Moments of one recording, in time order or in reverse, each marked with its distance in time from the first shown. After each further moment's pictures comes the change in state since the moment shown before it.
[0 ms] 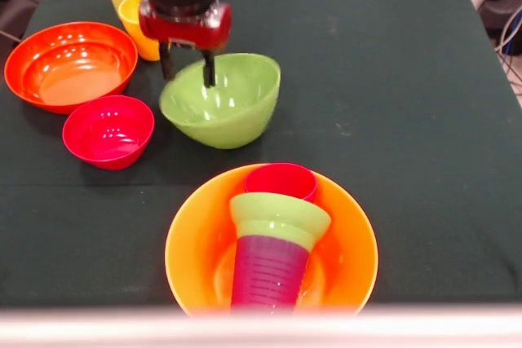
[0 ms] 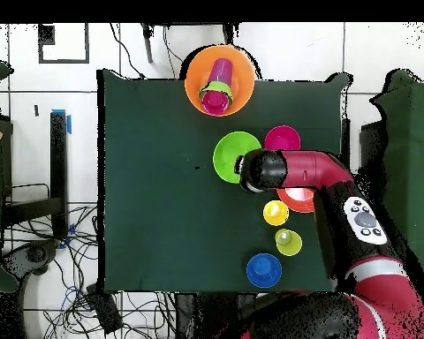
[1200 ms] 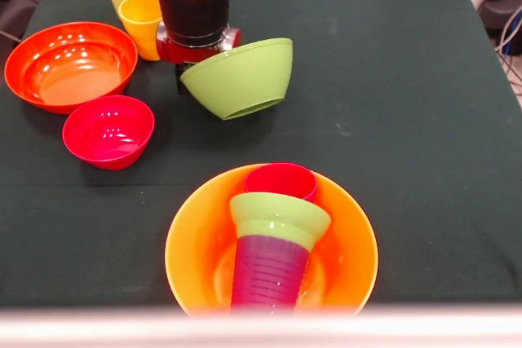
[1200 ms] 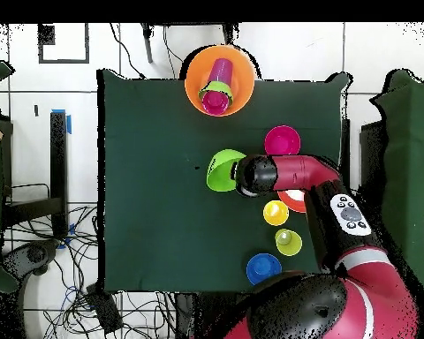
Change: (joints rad) arm 0.014 0.025 -0.008 -0.005 -0.023 0.010 0.000
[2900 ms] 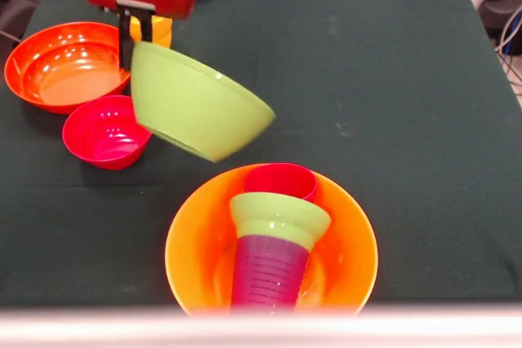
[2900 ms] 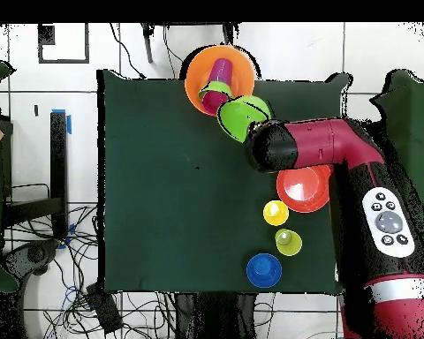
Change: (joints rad) arm -0.051 -0.242 0.158 -0.034 -0.131 -0.030 -0.029
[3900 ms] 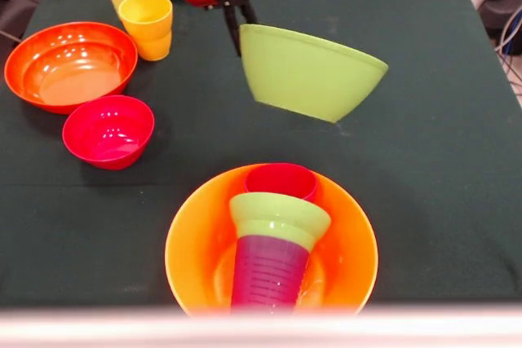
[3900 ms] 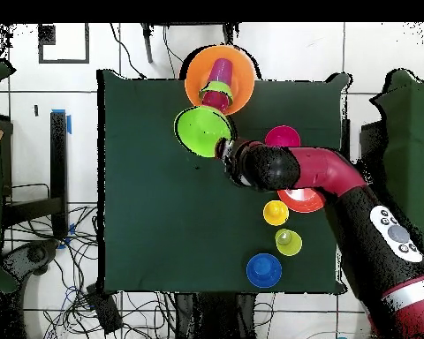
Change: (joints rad) arm -0.217 0.073 0.255 0.271 0.247 -0.055 0.000
